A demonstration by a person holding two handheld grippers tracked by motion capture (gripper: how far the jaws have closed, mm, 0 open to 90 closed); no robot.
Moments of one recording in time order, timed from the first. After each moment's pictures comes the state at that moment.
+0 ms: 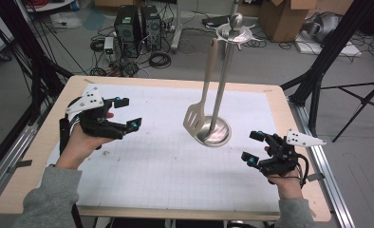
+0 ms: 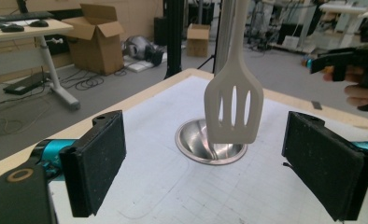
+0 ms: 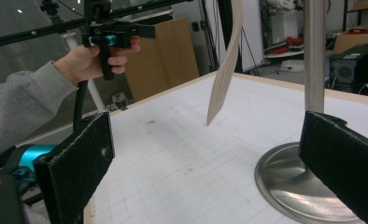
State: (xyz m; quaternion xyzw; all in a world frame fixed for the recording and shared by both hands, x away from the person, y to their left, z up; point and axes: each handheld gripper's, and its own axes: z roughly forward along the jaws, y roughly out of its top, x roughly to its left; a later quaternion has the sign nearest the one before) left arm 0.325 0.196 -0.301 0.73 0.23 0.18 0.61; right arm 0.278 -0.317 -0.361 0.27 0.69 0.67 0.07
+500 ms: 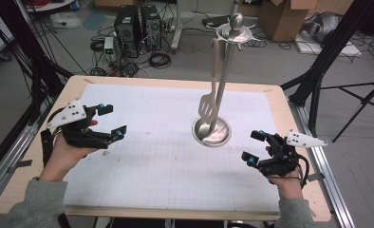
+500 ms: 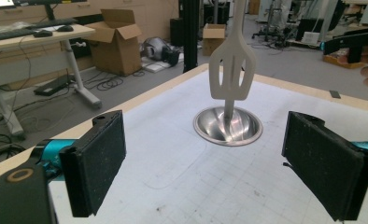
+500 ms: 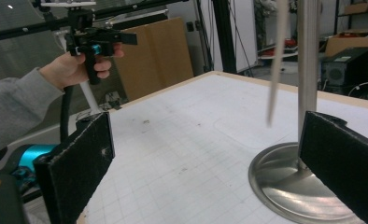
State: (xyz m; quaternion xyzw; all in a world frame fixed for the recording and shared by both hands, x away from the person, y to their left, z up) left arm 0.302 0.228 -0.314 0.73 0.24 0.22 0.60; right arm 0.276 -0.317 -0.360 0.27 0.69 0.66 0.09
